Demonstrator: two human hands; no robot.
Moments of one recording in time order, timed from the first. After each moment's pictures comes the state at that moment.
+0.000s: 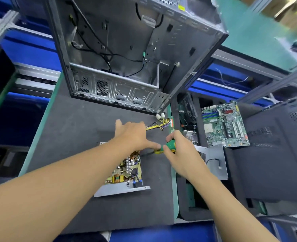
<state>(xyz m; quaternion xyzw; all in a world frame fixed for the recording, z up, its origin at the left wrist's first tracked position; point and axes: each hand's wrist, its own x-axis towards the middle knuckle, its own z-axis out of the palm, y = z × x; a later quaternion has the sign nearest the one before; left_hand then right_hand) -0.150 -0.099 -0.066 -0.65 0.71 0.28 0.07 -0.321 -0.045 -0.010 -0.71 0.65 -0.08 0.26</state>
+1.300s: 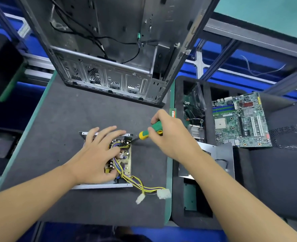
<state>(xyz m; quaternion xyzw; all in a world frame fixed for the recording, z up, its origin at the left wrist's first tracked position) -0.114 -0.001 -0.126 -0.53 0.83 0.09 -0.11 -0.340 -0.095 -0.020 -0.80 0.52 -0.10 0.29</state>
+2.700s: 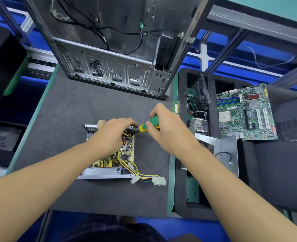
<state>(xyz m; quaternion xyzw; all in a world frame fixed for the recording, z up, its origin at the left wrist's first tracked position) -0.145 -0.047 -0.095 -0.67 0.69 0.27 -0.09 -0.330 -0.085 -0.022 -0.81 0.50 -0.08 0.30</state>
